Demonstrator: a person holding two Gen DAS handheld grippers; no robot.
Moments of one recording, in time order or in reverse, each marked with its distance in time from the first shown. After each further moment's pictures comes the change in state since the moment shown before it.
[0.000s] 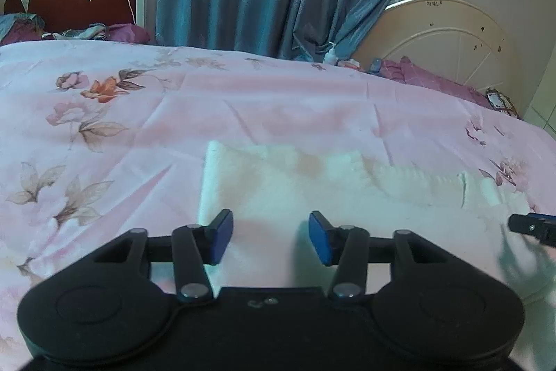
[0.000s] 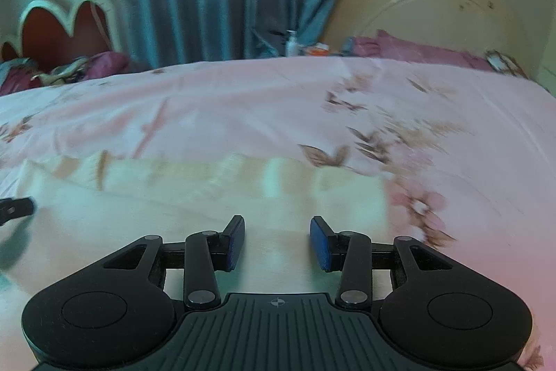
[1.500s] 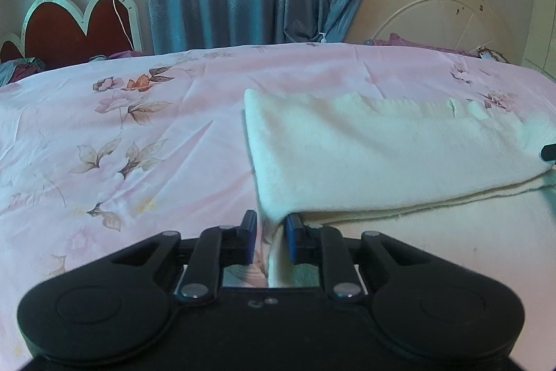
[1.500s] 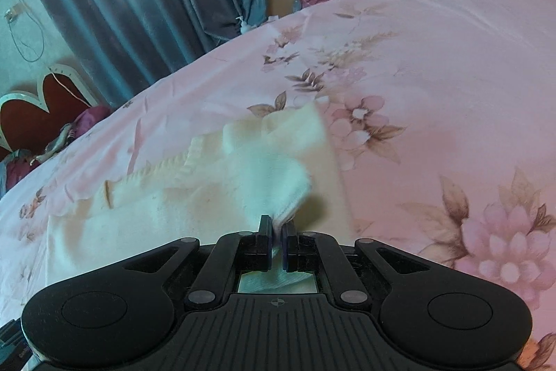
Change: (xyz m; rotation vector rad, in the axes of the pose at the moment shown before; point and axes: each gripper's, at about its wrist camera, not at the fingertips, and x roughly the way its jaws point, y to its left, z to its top) left arm -0.057 0.017 -0.062 0.177 -0.030 0.049; right arm -0.050 -0.068 -0.031 0.428 0.053 0.054
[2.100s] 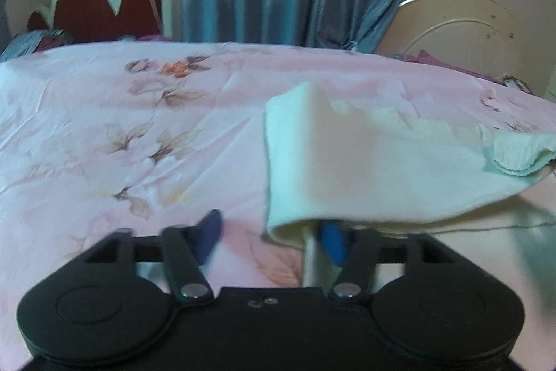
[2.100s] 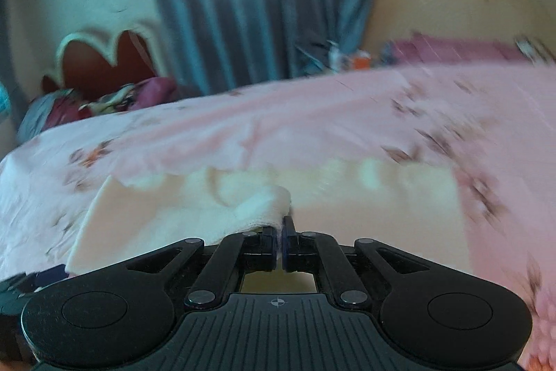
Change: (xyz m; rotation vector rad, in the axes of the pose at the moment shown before) left arm 0.003 0.018 0.000 -0.108 -0.016 0.046; right arm 0.004 0.096 -0.017 -0.258 -0.037 0.094
